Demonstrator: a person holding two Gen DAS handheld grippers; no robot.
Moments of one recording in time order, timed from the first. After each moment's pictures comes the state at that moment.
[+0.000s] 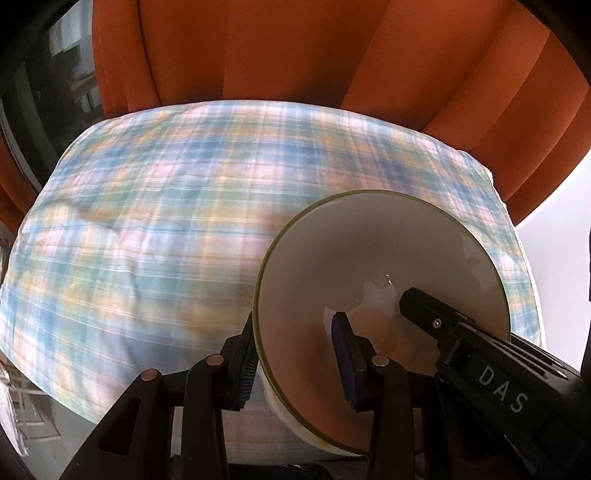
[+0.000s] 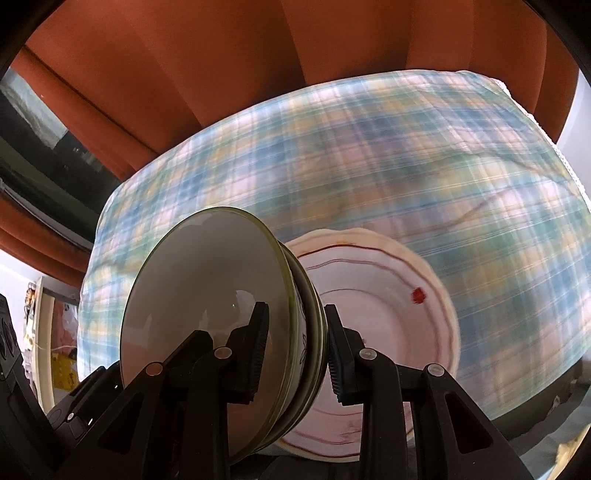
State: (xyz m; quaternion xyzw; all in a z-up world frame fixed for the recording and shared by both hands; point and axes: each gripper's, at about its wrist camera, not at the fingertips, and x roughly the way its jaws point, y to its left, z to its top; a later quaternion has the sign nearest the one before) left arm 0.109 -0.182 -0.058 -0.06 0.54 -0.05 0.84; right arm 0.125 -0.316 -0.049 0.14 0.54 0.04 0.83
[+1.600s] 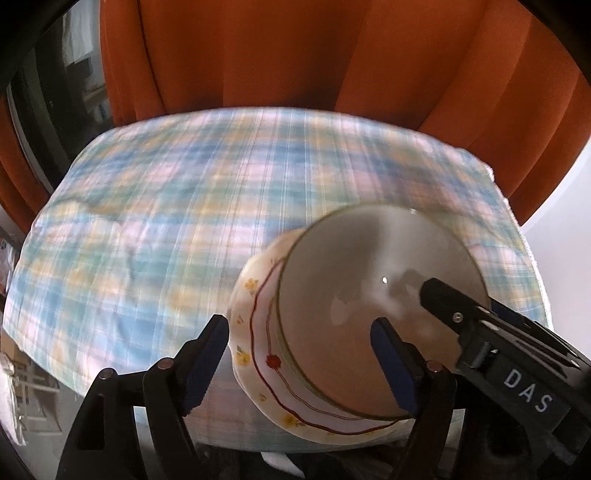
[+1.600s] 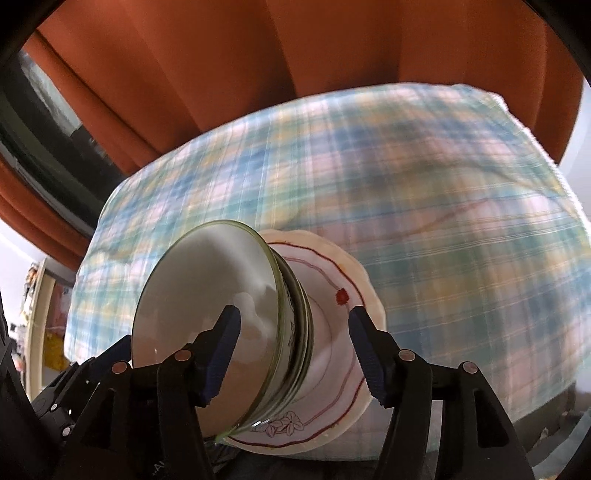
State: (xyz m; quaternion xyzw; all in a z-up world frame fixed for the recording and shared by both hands) left arm 0.077 -0.215 -0.054 -0.05 0.50 -0.02 0.86; right arm 0.095 -0.370 -0.048 0.12 0.50 0.06 0.86
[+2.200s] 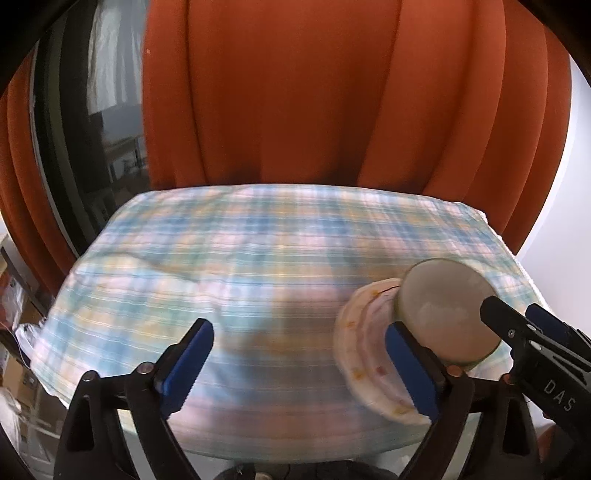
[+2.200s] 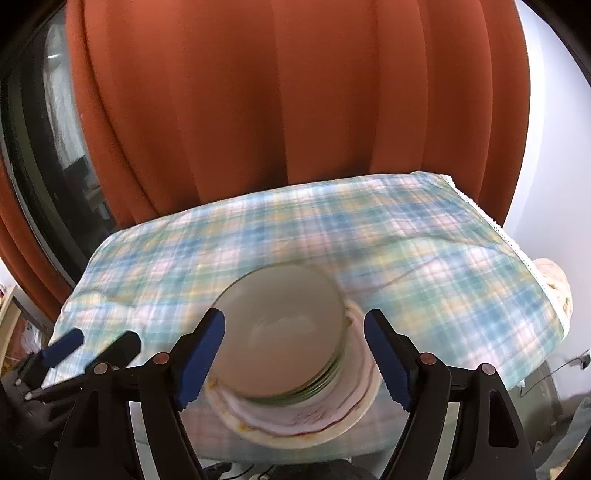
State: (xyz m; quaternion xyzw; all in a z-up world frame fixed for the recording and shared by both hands) left arm 0.020 -0.106 -0.016 -0.02 0.37 -0.03 0.93; right arm 0.011 -0.296 0.007 0.07 0.36 -0.02 0.93
